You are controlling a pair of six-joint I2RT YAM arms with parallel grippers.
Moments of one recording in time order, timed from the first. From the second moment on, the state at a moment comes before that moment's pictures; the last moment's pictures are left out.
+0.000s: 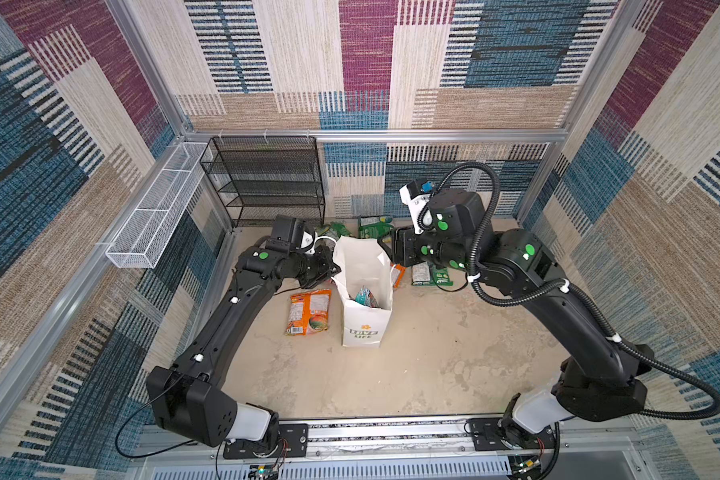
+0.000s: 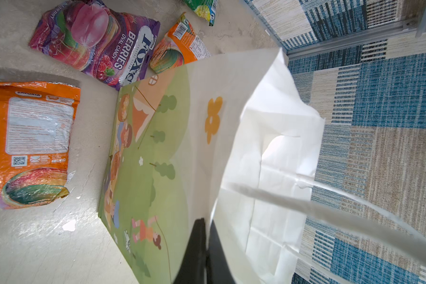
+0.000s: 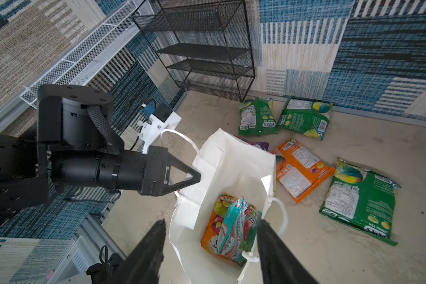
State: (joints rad) left arm -0.30 1.42 1.45 -0.88 0.45 -0.75; right arm 0.87 1.53 2.06 -1.01 0.16 0.43
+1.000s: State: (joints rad) left arm -0.29 1.42 1.45 -0.88 0.45 -0.75; right arm 0.01 1.45 0.93 -0.28 -0.27 0.48
